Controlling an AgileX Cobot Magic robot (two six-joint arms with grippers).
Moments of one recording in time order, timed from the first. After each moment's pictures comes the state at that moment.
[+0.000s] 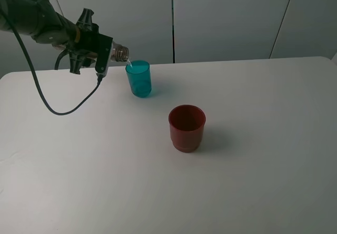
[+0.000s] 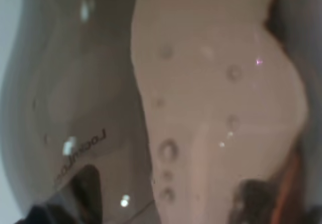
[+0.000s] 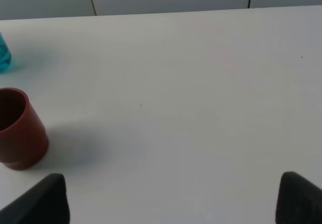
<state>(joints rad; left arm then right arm) -0.26 2.05 -1.39 0.98 0.19 0.71 0.01 0.00 -0.50 0.09 1.10 0.00</state>
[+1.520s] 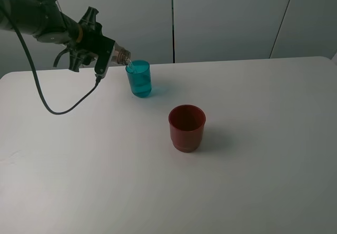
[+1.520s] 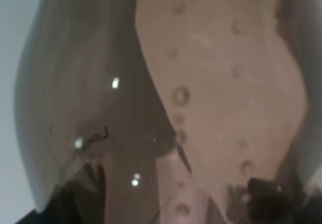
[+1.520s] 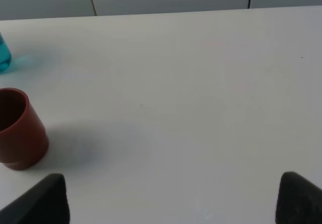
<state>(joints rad) -0.27 2.05 -1.39 1.10 0.21 0.68 0.01 0.00 -0.50 0.09 1.10 0.00</state>
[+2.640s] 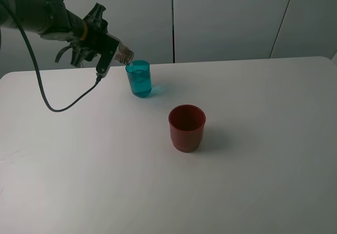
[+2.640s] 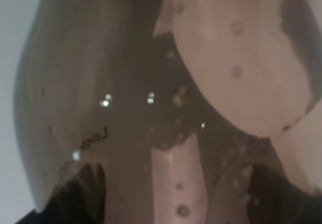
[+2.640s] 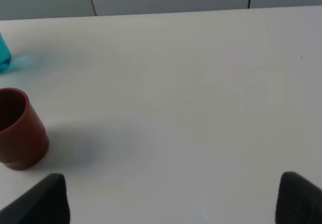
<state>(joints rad) -0.31 2.05 -1.41 1.22 0.22 0.67 0.01 0.00 -0.50 0.09 1.10 0.00</state>
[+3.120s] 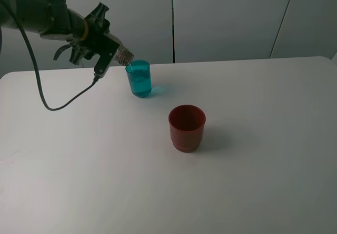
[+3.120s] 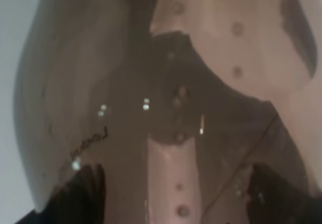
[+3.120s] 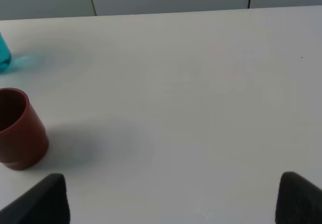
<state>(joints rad) -0.31 2.05 -1.41 1.33 0.22 0.66 0.01 0.00 -0.50 0.09 1.10 0.00</state>
